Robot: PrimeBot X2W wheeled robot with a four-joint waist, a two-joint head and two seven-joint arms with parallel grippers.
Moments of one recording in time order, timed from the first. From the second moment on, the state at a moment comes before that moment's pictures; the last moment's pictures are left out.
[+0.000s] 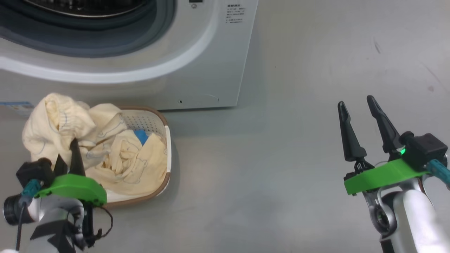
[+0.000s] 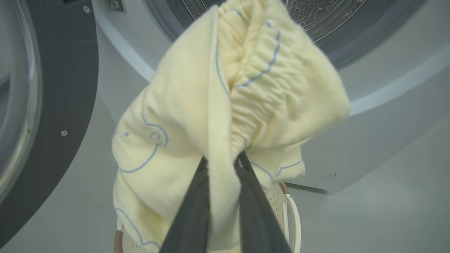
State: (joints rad) left arm -0.41 0.21 -0.15 0.58 -0.42 0.10 -0.25; right arm -0.18 -0.04 0.03 0.07 0.16 0.13 -0.22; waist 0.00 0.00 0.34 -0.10
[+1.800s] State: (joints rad) left arm -0.04 0.25 -0.17 0.20 -0.41 0.18 -0.16; right arm 0.02 -0.04 0.05 0.04 0.16 0.13 -0.15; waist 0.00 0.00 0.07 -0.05
